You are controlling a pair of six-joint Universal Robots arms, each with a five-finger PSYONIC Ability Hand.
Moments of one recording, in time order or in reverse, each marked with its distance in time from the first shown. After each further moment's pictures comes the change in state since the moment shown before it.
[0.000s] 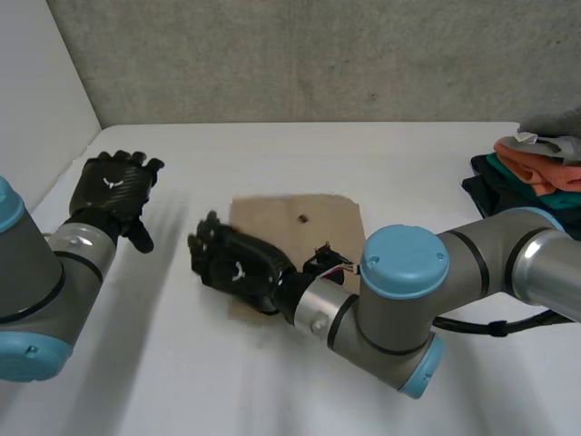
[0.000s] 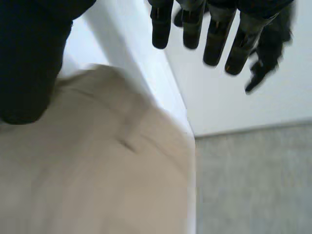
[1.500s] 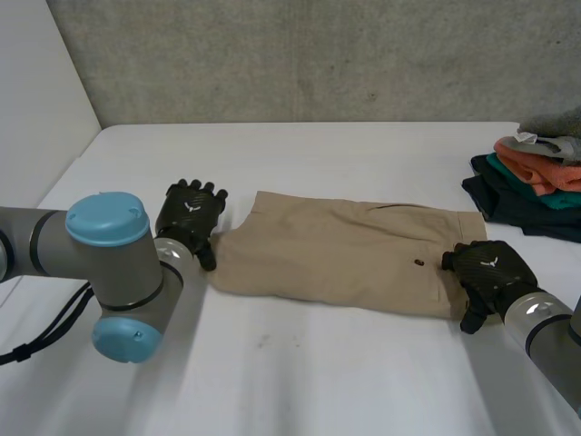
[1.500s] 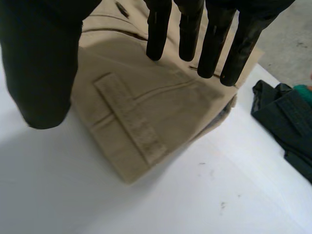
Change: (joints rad) left arm -0.178 -0.392 0.277 0.007 -0.075 0.056; right arm -0.628 -0.368 0.606 0.092 0.326 0.521; left_hand 0.000 0.000 0.000 0.000 0.000; right_hand 0.026 0.023 0.029 0.009 0.010
